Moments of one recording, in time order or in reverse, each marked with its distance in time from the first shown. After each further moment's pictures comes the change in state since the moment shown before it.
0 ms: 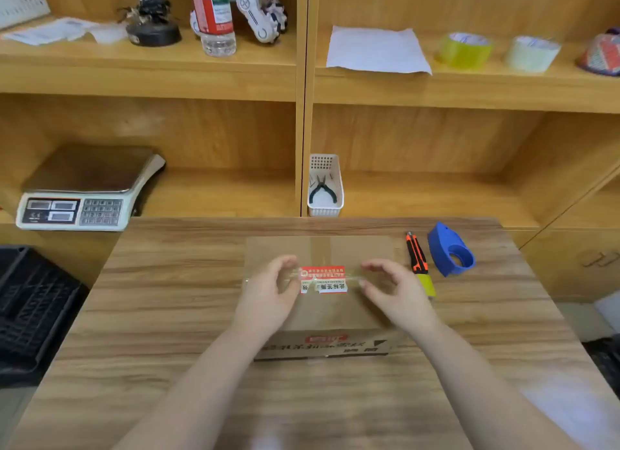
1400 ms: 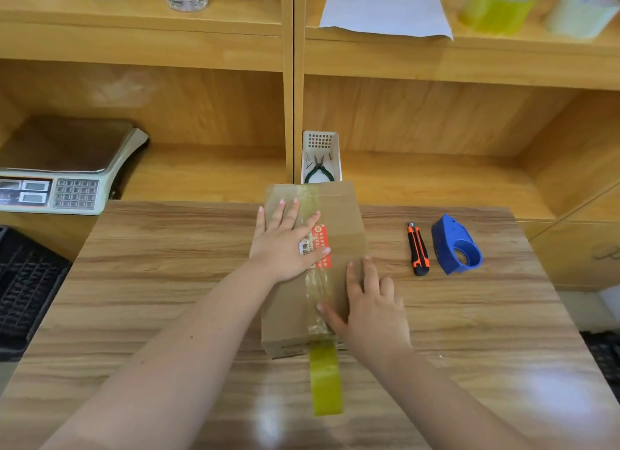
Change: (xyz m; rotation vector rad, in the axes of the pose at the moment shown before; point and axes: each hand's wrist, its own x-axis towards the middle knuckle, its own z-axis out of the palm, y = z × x) left_hand 0.125 0.004 0.047 0.700 -0.338 0.099; right_hand 0.003 0.000 0.033 -1.033 -0.164 0.118
